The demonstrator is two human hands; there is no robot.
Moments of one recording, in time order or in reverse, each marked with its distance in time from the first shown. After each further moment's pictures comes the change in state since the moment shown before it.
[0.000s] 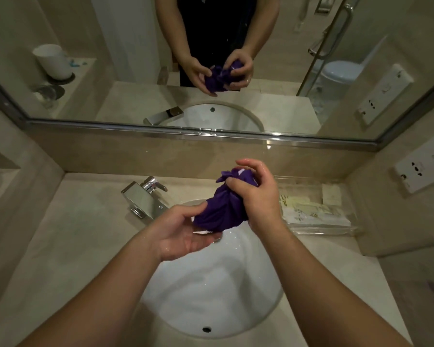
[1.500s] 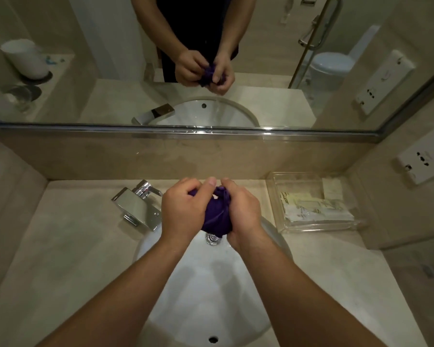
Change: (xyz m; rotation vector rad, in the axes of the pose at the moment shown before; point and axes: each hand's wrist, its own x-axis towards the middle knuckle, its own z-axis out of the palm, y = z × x) left_hand 0.048 0.003 0.011 0.721 0.521 1.115; right_hand -0.002 0.033 0.036 0.218 0.140 0.572
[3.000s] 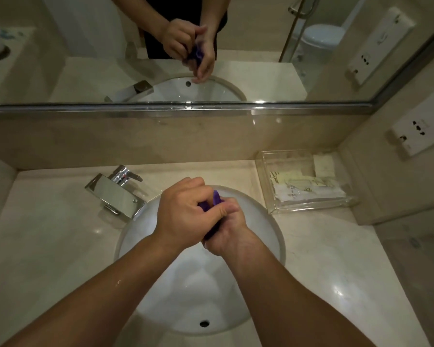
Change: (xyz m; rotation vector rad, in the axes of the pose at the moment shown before) left_hand -0.025 -0.014 0.018 0.259 -0.175 0.491; right_hand 0.011 0.040 -0.024 0.364 -0.123 0.483
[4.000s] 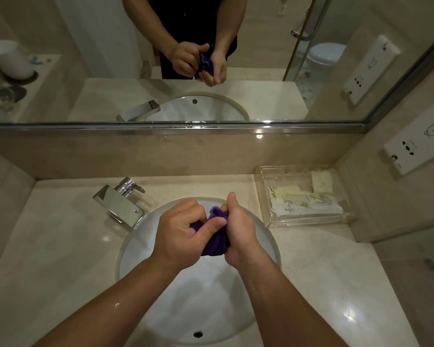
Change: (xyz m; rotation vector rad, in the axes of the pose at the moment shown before) left_hand -0.015 0.013 -0.001 -0.074 0.051 -0.029; right_hand -0.026 -0.026 -0.016 -0.438 0.103 -0.335
